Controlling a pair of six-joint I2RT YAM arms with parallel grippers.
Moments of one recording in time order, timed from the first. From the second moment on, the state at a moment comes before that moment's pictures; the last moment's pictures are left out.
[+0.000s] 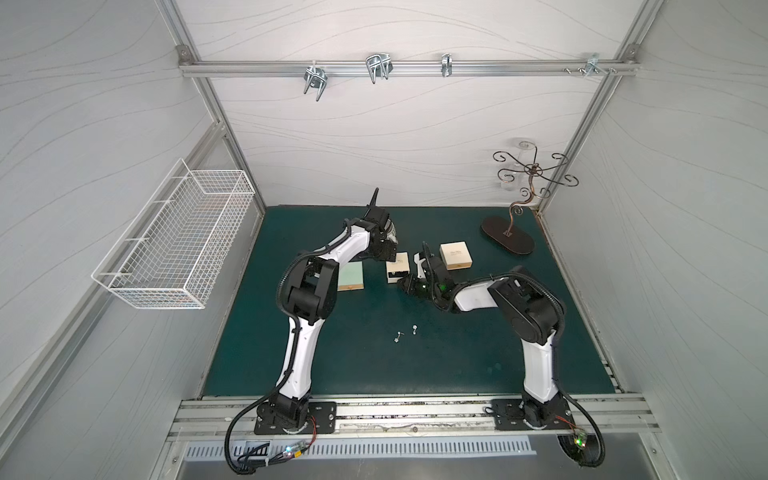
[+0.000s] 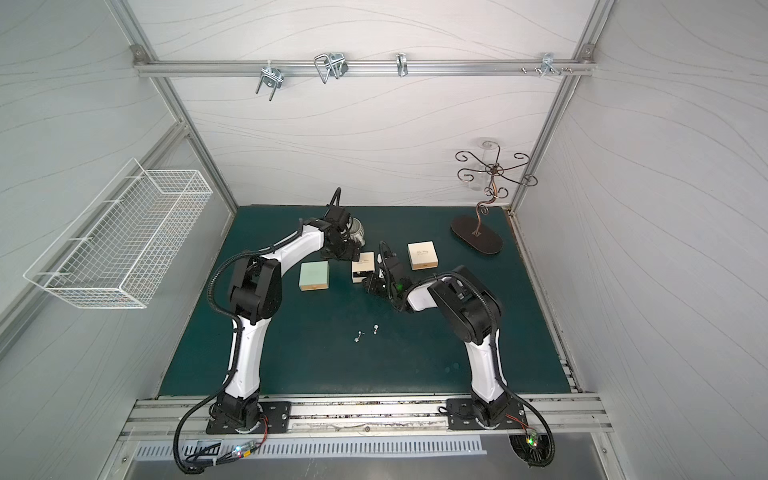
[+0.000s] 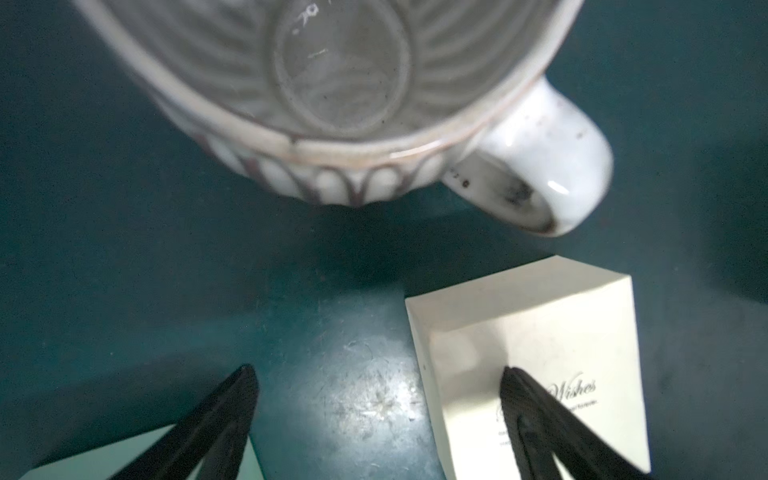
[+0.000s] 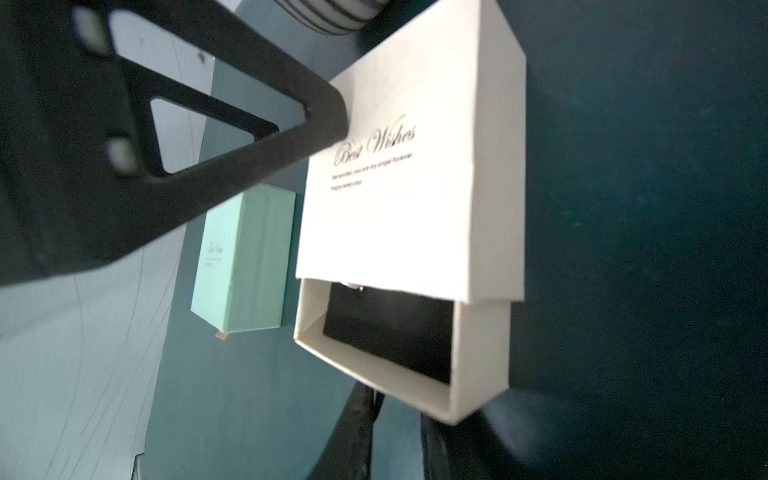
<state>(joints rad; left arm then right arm) -0.39 2.25 1.85 -0.79 0.01 -0.26 0.70 2.03 0.98 0.46 -0.23 0.82</state>
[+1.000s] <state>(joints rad) -0.39 2.25 1.86 -0.79 0.01 -0.25 0.67 2.09 1.07 0.44 -0.24 0.84</state>
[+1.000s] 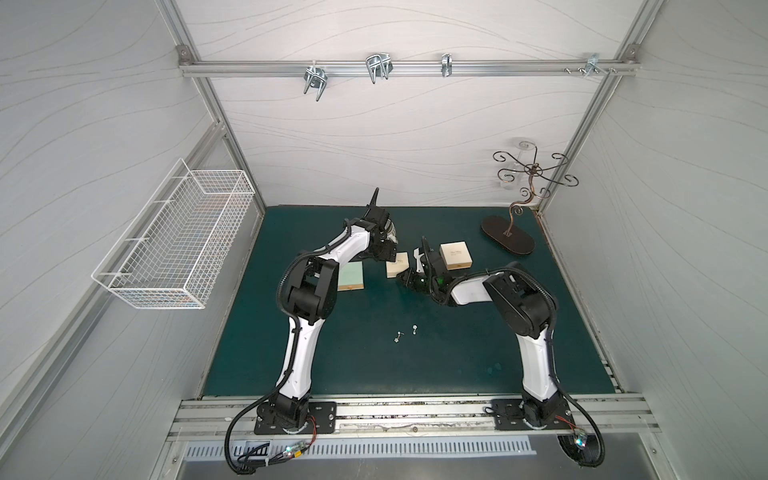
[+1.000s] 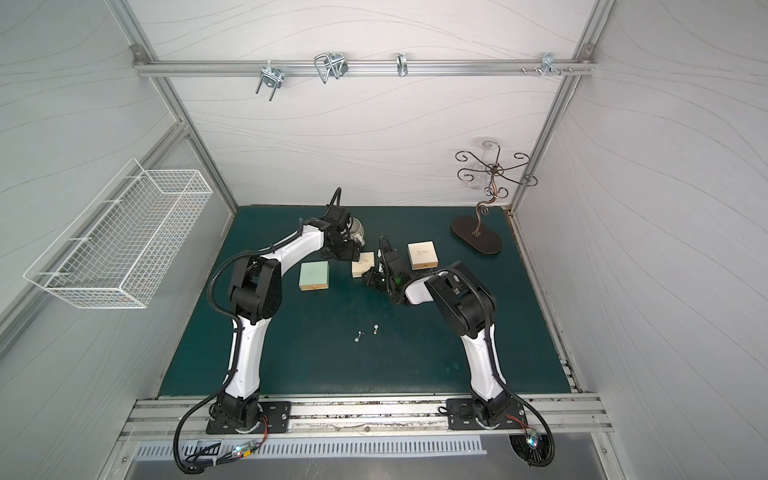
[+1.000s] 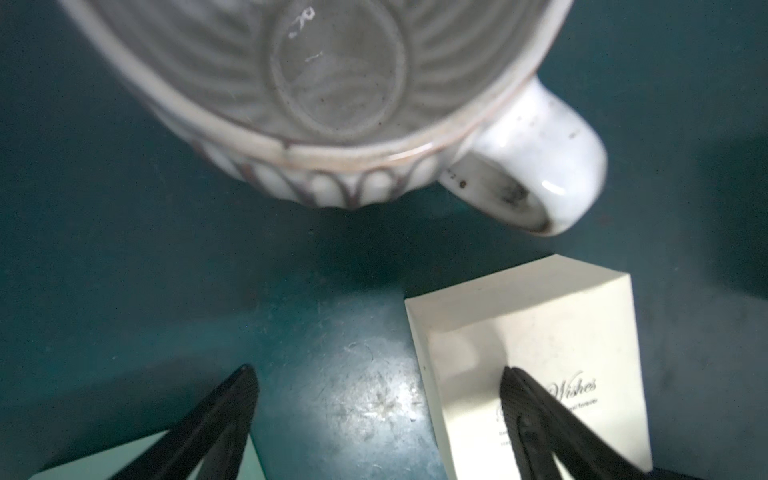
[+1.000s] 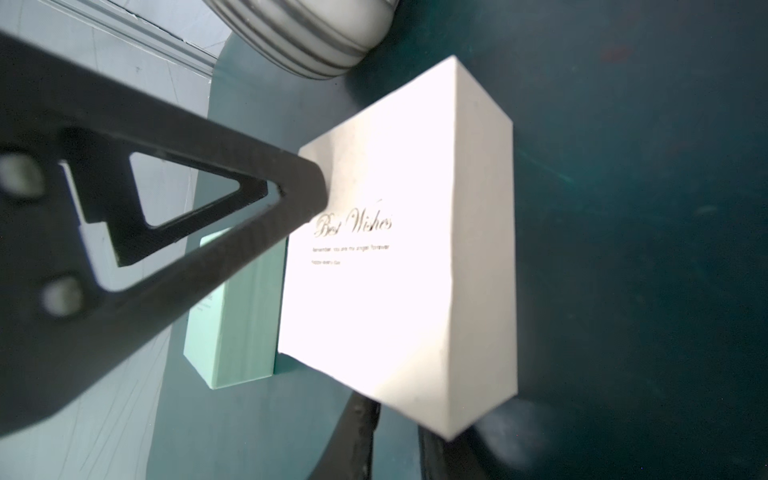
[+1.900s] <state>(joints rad) -0.37 1.94 1.68 -0.78 0.10 -0.25 0.68 1.86 0.99 0.27 -0.33 0.72</state>
